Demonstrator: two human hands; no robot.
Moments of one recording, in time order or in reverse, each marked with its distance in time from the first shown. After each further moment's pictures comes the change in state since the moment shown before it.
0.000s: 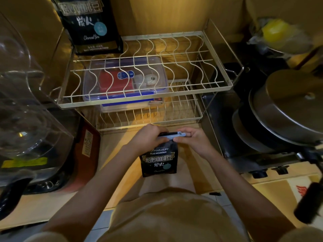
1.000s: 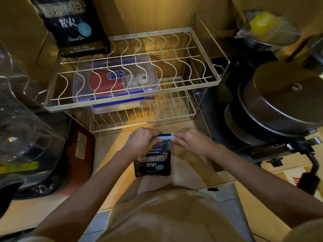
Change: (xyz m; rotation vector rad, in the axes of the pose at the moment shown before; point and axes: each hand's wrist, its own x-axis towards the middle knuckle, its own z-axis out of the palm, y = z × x) left_hand -0.010 0.003 0.012 0.093 0.128 0.057; right_hand -0.006 -0.008 -0.018 -1.000 -0.222 -0.333
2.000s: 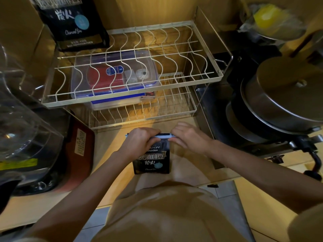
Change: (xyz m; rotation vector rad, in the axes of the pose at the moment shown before) left_hand -0.010 -0.009 0.006 0.006 0.107 0.140; right_hand 0.005 0.001 0.009 -0.139 0.136 -0.204
